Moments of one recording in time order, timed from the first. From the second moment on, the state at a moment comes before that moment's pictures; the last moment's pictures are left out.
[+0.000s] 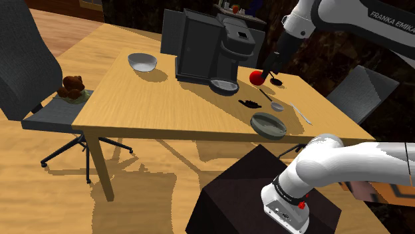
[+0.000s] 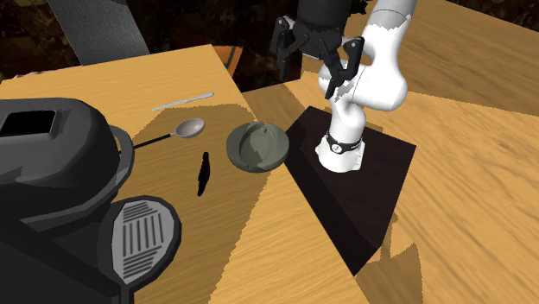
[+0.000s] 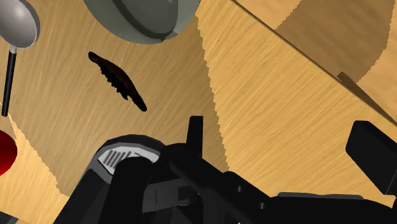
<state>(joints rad) 0.02 -0.82 -0.05 -2.28 -0.08 1.58 -0.02</state>
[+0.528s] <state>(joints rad) 0.03 -0.79 -0.21 -2.37 -0.15 1.69 -0.24</state>
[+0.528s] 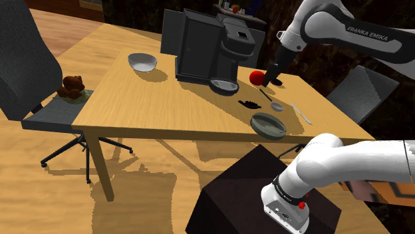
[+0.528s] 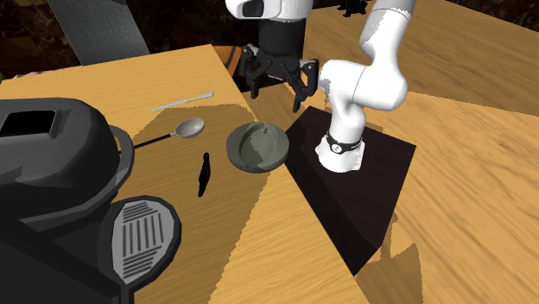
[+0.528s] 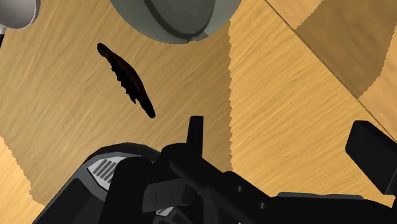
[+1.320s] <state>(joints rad) 0.10 -0.50 -0.53 -2.39 -0.21 1.95 -0.70</state>
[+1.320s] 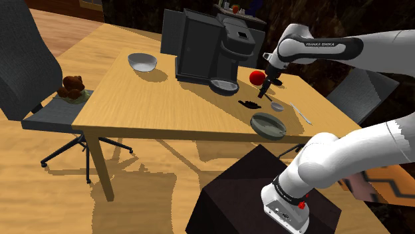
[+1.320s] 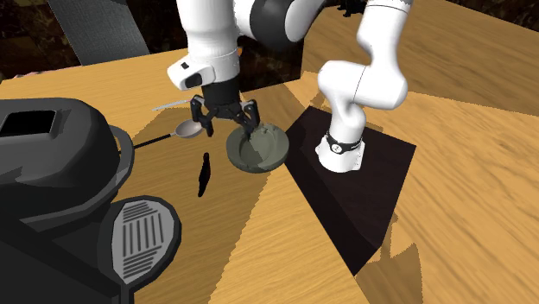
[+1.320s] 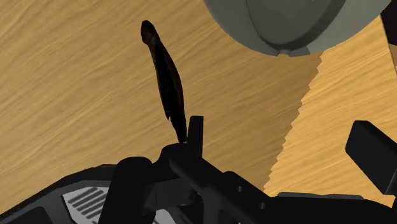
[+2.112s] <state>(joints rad) 0.20 -0.06 -0.77 -2.26 0.01 2.16 -1.19</state>
